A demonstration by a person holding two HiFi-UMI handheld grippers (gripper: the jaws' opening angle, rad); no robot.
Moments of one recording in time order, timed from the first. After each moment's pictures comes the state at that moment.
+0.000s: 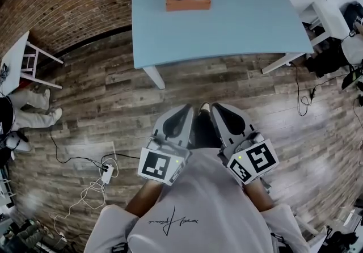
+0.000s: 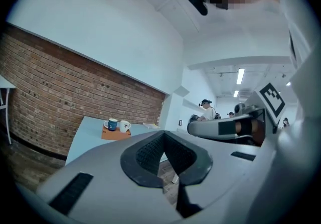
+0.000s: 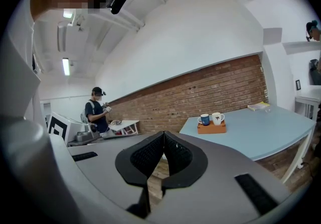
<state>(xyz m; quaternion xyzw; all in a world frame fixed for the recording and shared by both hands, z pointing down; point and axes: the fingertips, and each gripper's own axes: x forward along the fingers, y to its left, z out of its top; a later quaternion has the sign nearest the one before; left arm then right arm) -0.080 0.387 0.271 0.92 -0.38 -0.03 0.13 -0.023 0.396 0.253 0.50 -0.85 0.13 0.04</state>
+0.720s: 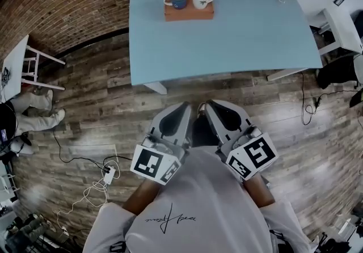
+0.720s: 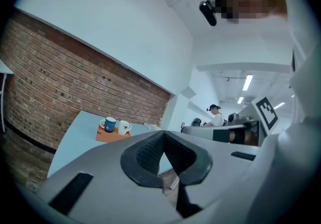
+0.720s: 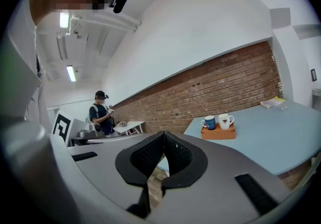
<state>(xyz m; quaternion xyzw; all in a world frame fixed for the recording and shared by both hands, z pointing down) -0.049 0.283 0.269 0.91 -0.38 -0.03 0.17 -0.001 0.284 0.258 0.45 -0.88 0.16 0.03</state>
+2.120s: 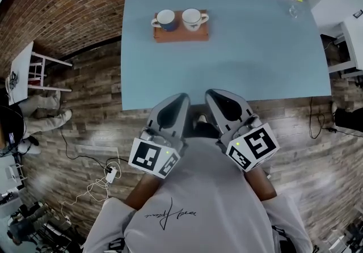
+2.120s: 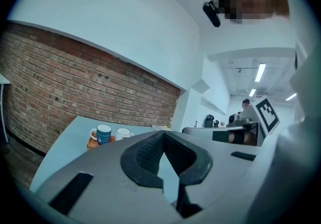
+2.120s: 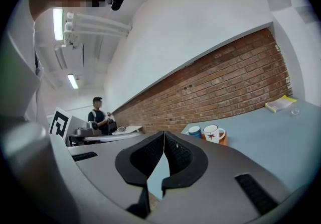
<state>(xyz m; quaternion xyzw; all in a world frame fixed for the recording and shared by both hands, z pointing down) 0.041 0.136 0.264 0.89 -0.42 -0.01 0.16 0.097 0.132 0.259 0.42 -0.89 0.17 0.01</state>
